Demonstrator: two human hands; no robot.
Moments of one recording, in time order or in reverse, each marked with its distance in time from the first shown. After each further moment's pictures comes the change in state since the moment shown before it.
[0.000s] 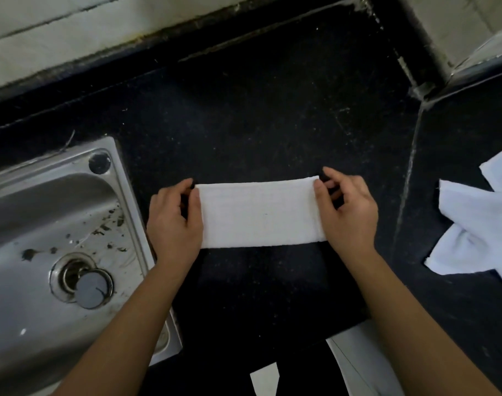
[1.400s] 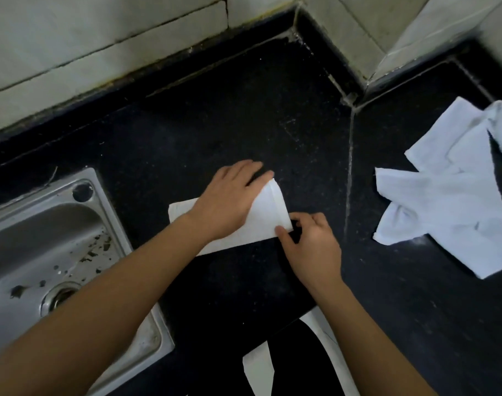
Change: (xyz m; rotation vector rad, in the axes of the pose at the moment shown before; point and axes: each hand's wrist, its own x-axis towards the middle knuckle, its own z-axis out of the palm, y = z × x) left_hand 0.031 0.106 0.029 0.466 -0.615 0.911; right_hand -0.067 -0.019 -0.032 -0.244 -0.213 0.225
